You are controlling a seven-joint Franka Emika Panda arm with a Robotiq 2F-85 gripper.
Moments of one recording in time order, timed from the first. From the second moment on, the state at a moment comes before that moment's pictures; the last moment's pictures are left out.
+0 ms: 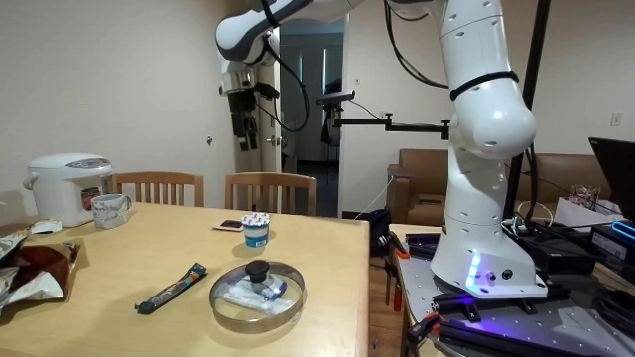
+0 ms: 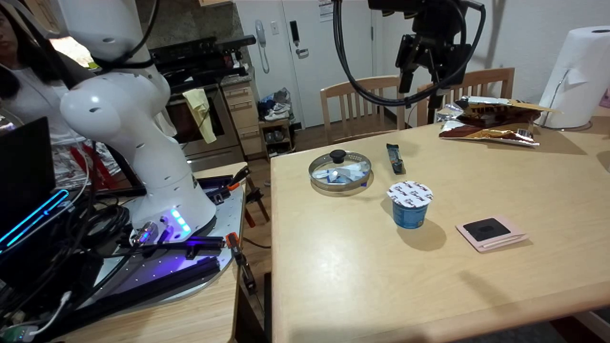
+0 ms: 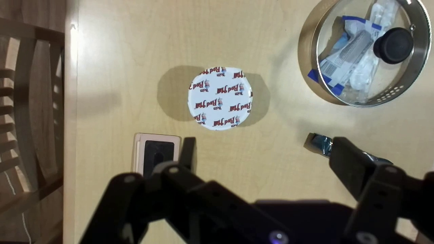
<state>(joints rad) -0.11 0.26 -0.16 -1.74 0.05 1.84 -0.37</state>
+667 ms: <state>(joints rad) -0.12 0.30 -0.14 -1.78 0.05 2.02 -0.34</state>
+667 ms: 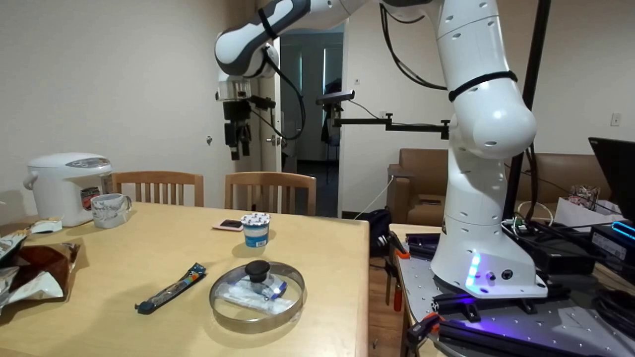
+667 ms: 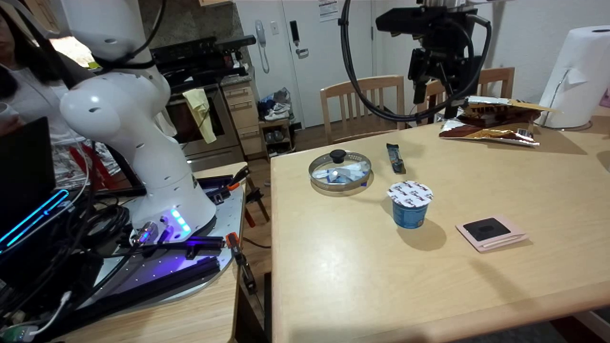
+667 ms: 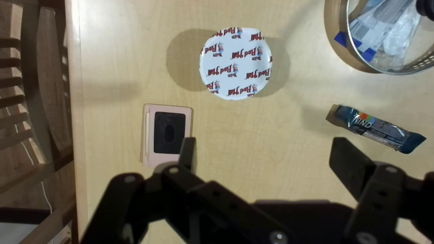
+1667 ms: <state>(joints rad) -0.16 0.57 -0.08 -1.71 0.05 2.20 -0.34</state>
